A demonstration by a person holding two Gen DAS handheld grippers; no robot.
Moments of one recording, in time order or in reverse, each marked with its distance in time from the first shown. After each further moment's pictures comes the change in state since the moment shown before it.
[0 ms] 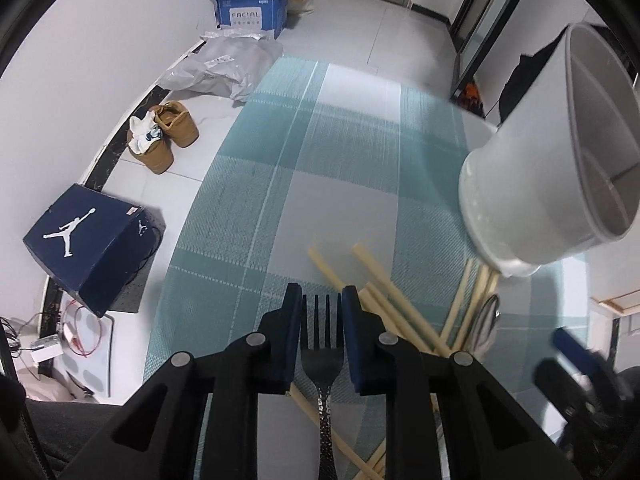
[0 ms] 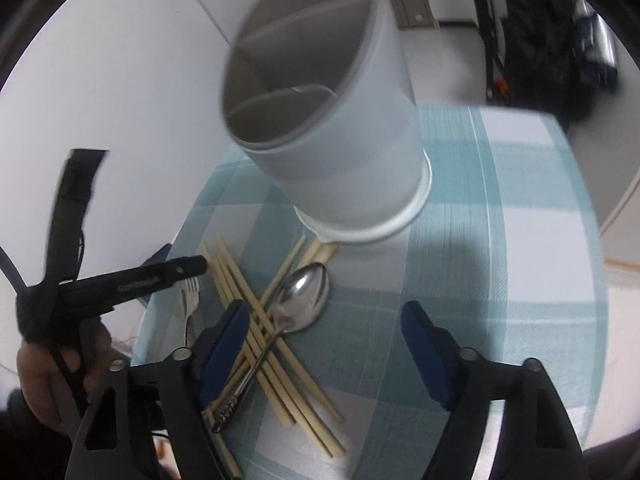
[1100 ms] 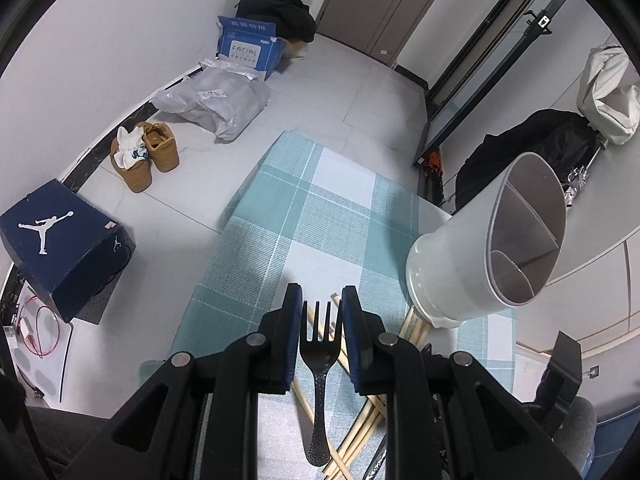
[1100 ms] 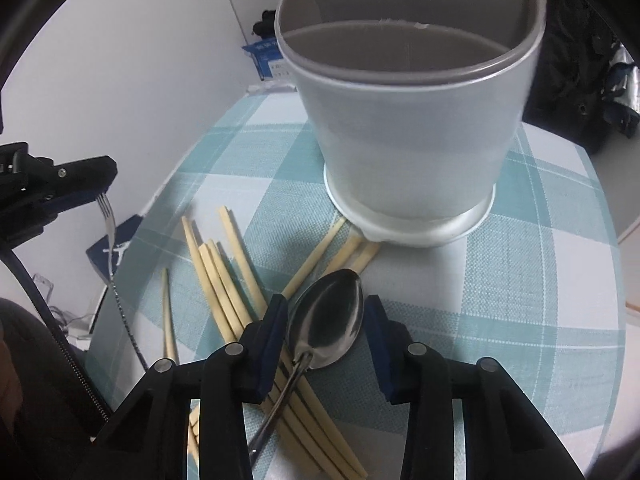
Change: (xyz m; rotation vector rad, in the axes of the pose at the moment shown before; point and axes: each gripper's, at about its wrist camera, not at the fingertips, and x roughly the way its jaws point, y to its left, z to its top) left arm -0.045 0.030 0.009 -0.118 -0.164 -0.190; right arm 0.042 0.052 -0.013 -0.146 0.000 -0.159
